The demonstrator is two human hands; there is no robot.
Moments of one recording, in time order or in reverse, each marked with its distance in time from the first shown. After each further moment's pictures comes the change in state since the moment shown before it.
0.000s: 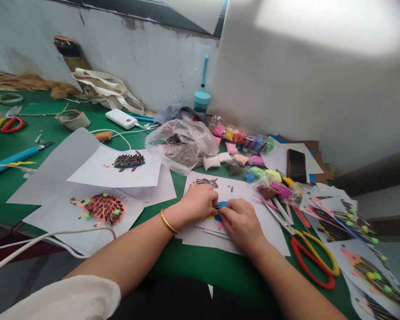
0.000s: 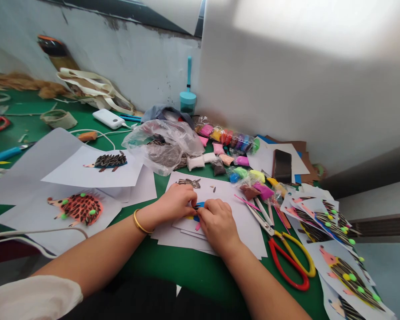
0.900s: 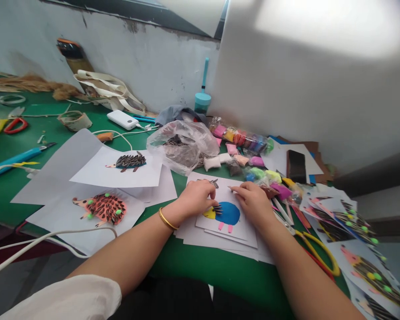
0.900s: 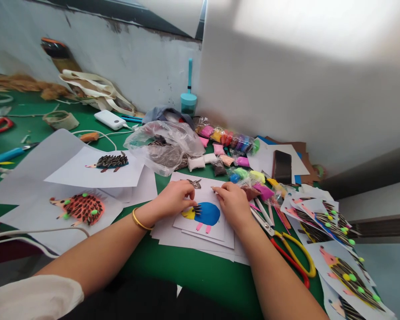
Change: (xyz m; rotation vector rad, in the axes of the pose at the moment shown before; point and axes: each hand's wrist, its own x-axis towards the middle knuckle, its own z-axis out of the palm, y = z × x) left_hand 0.001 -0.005 -0.009 -0.088 0.093 -0.077; right_hand 0.026 0.072 0.003 0.024 -0.051 0.161
